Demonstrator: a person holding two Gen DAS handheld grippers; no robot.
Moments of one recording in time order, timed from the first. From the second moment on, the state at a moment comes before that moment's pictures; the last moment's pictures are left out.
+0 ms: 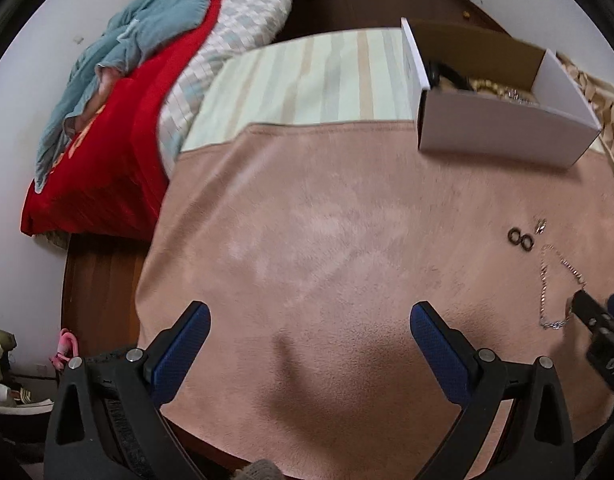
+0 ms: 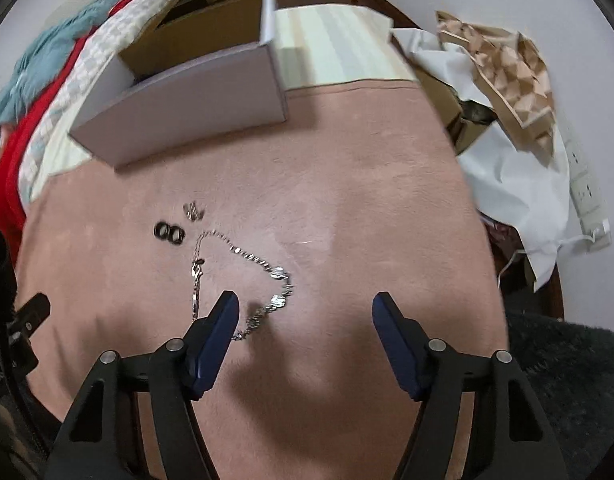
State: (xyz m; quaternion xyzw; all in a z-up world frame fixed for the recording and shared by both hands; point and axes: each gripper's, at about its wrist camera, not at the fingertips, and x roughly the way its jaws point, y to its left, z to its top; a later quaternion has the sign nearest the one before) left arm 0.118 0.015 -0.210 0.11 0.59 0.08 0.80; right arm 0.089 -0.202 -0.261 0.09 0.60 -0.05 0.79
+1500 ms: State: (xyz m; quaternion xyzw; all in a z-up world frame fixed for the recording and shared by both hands) left arm 0.161 -0.112 -0.239 0.17 0.58 -0.14 0.78; right arm 0.096 -0.276 -0.240 0.13 0.56 -0.10 0.81
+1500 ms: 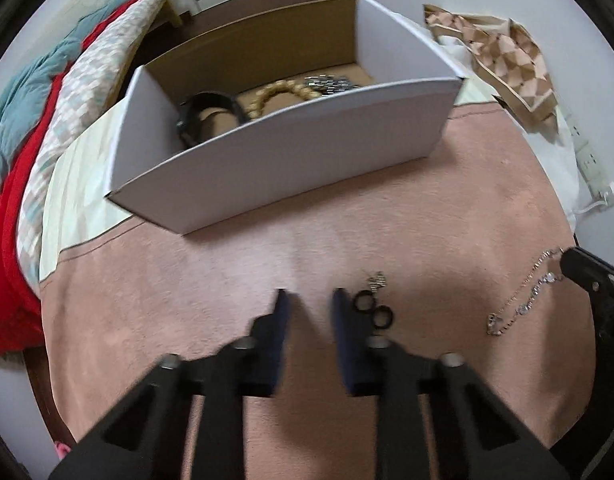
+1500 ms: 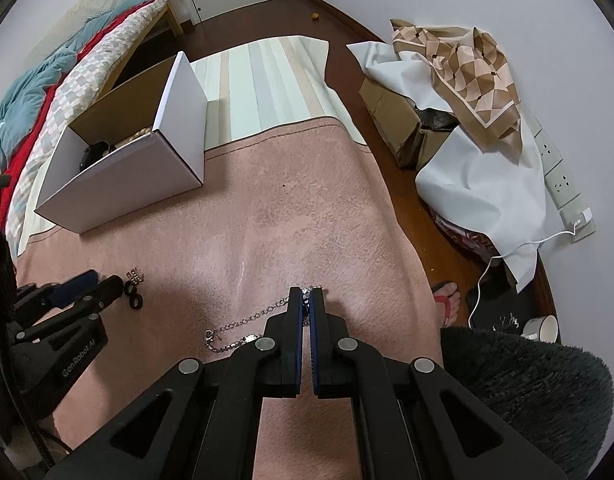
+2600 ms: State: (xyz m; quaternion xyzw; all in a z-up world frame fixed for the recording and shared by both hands) left arm 0.158 -0.108 -0.240 0.08 0.61 -0.11 0.78; right arm 0.092 -0.292 -0.231 0.15 0.55 -0.12 0.81
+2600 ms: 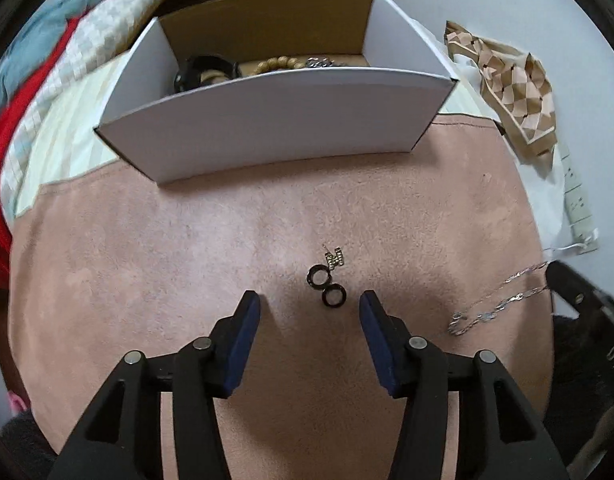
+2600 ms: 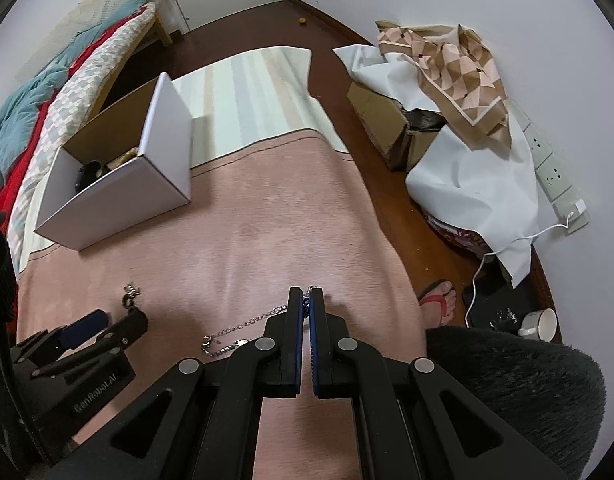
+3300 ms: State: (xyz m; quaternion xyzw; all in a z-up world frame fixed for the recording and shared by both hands) left arm 0.135 -0.051 -0.204 0.05 0.59 -0.11 0.80; right arm 0.088 -0.268 -0.200 0.16 0.53 -0.07 0.83
